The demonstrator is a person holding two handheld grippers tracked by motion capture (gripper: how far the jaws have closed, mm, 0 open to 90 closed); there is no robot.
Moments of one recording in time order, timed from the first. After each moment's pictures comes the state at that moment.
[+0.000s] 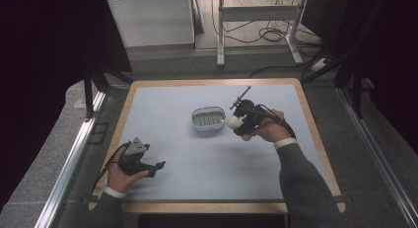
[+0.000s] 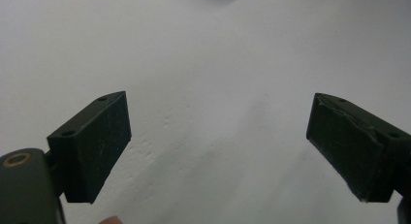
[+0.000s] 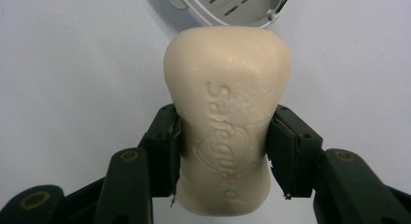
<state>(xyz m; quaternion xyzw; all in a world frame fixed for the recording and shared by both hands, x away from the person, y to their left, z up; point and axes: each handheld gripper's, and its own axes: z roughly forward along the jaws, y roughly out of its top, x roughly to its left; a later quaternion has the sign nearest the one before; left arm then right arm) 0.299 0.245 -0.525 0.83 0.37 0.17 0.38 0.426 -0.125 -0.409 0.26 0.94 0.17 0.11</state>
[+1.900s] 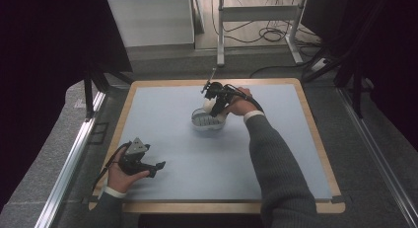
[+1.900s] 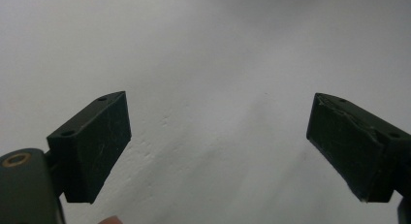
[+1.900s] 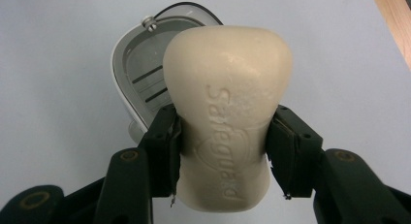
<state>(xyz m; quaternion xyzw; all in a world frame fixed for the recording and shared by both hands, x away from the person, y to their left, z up) 0.300 0.245 -0.526 0.83 0.37 0.17 0.38 0.506 -0.038 -0.420 0.18 0.97 0.15 0.11</state>
